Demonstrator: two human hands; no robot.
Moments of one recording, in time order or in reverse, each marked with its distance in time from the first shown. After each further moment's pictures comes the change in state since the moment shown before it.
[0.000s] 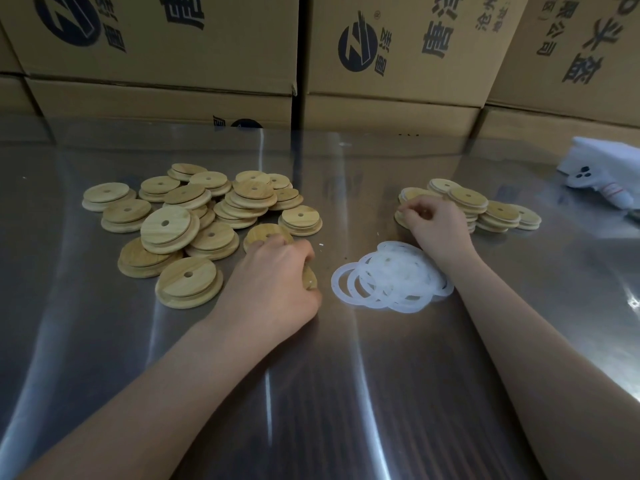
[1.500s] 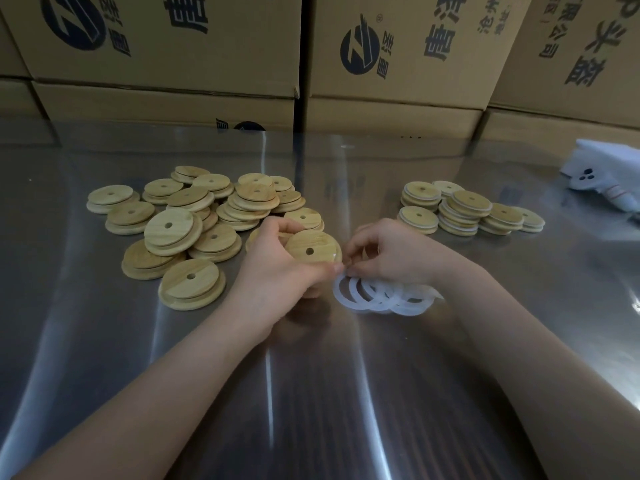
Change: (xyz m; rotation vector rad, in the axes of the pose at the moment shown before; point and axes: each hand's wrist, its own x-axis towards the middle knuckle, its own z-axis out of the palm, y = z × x) left_hand 0.002 0.014 -0.011 -1.020 0.001 -0.363; right_hand -0.023 -0.059 0.007 -0.128 -0.683 -0.305
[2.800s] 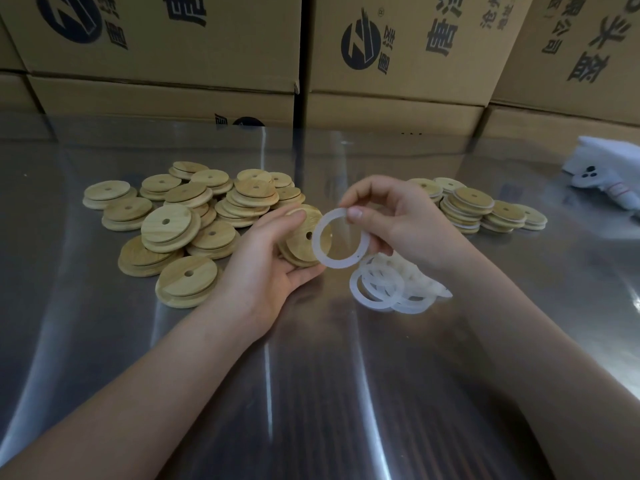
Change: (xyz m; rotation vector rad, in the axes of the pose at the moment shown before) left_hand 0.011 -0.004 -0.007 -0.703 -0.150 -0.156; right_hand -0.015 -0.029 -0.012 0.603 0.277 -0.079
